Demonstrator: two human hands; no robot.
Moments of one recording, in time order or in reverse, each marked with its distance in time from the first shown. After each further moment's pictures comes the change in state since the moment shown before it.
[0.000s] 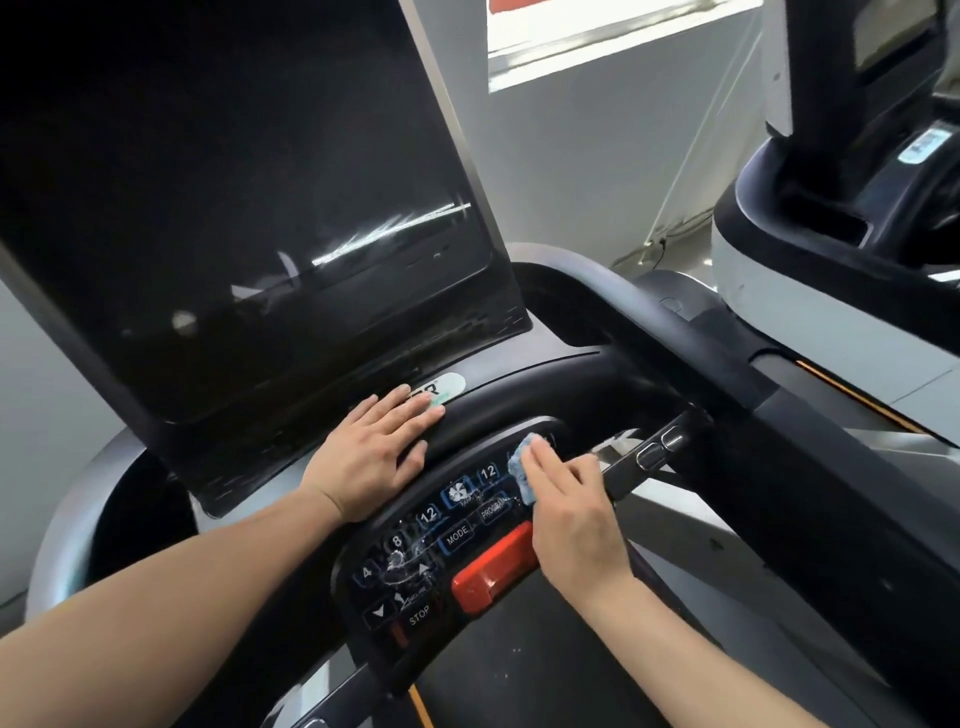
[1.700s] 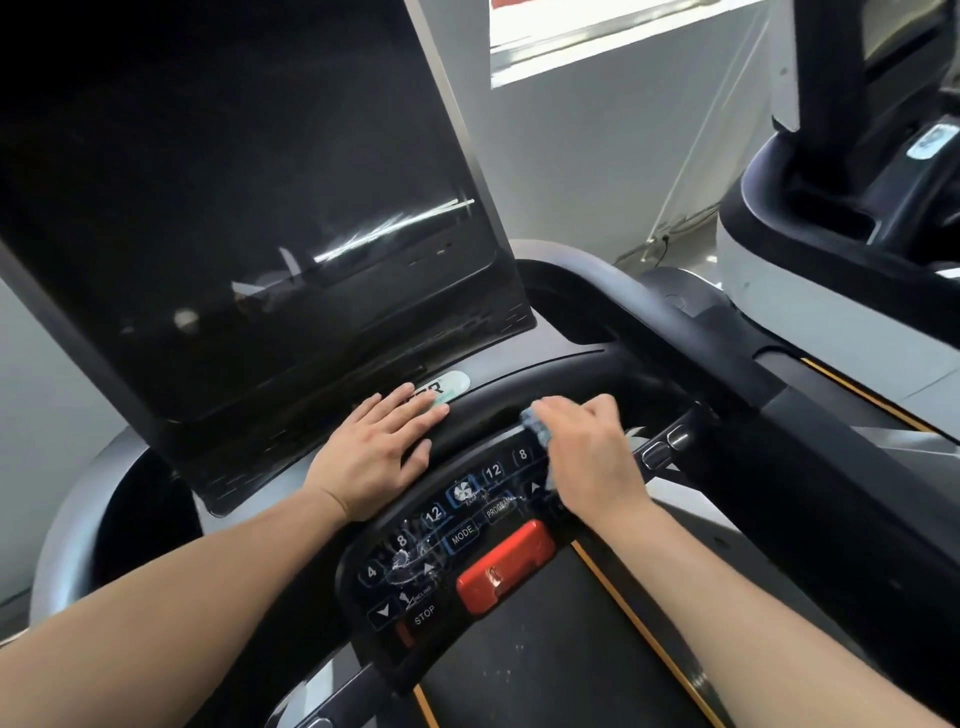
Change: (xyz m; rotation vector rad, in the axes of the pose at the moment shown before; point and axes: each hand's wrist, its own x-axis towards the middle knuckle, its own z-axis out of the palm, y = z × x) left_hand 0.002 0.002 -0.003 -0.003 -0.004 -0.007; right_hand 0.067 0.018 -0.026 -0.005 -0.136 -0.003
